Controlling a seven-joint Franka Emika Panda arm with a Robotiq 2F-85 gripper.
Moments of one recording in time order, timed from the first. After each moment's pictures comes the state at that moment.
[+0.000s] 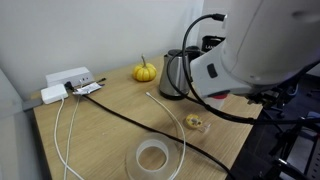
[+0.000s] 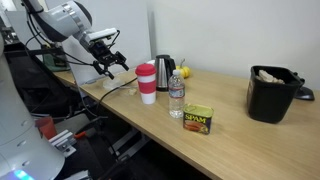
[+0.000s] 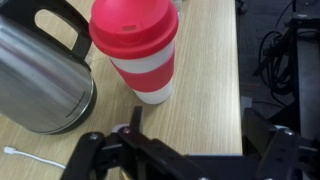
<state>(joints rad) 0.42 0.07 0.40 -2.47 -0.82 2.00 -0.42</state>
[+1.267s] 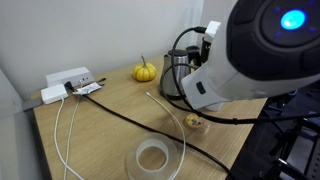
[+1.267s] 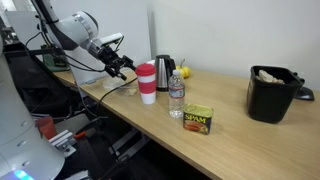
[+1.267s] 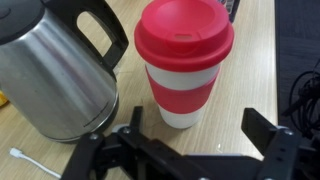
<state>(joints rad) 0.41 0.20 0.38 -2.42 -1.06 1.95 -0.42</state>
